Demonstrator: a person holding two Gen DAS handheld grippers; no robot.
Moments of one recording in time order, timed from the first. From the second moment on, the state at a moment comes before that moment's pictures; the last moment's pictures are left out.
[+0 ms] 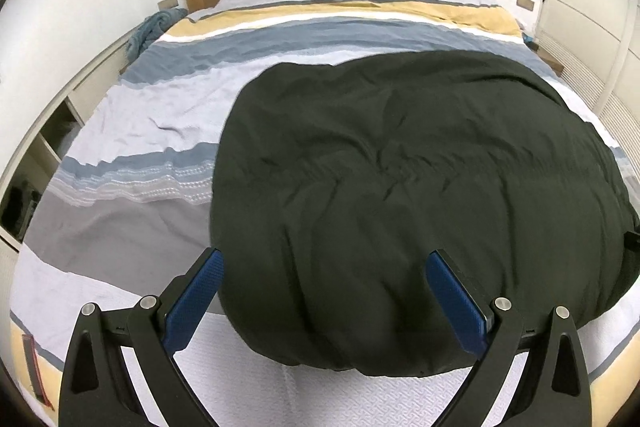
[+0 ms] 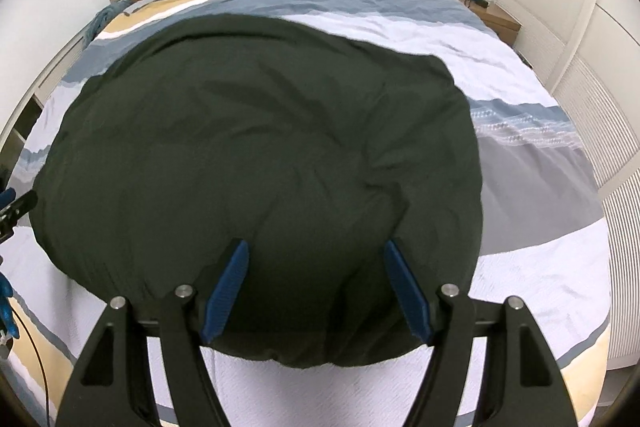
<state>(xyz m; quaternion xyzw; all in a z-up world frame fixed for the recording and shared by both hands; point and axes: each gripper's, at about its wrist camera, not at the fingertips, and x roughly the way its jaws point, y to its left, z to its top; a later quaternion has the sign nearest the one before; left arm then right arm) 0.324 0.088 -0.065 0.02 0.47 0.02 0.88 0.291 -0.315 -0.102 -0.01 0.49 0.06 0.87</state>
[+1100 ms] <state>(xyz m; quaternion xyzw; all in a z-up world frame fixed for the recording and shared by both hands) 0.313 0.074 -0.078 0.01 0.49 -0.01 0.87 0.247 -0.368 -0.103 0.01 0.50 0.04 0.86</state>
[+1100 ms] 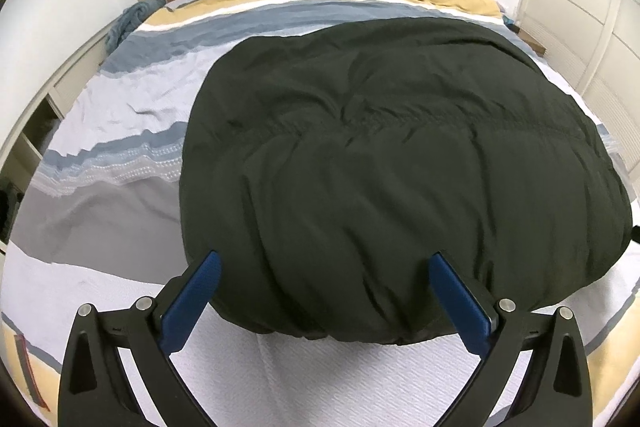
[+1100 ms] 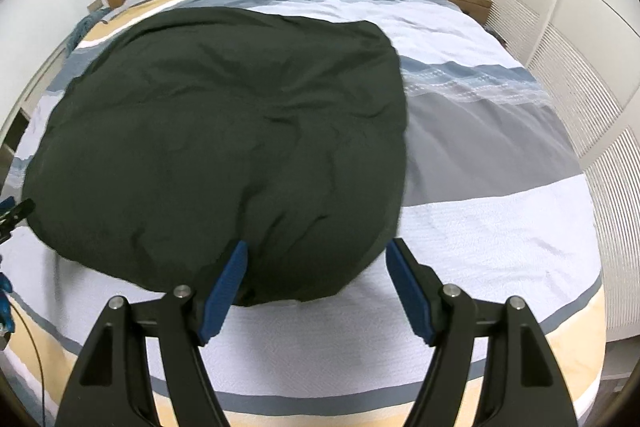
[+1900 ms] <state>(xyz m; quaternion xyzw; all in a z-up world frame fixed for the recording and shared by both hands) 0.362 0.206 -0.086 -0.20 0.49 -0.05 0.85 0.291 -0.445 -0.108 0.14 0.49 0.07 0.86</state>
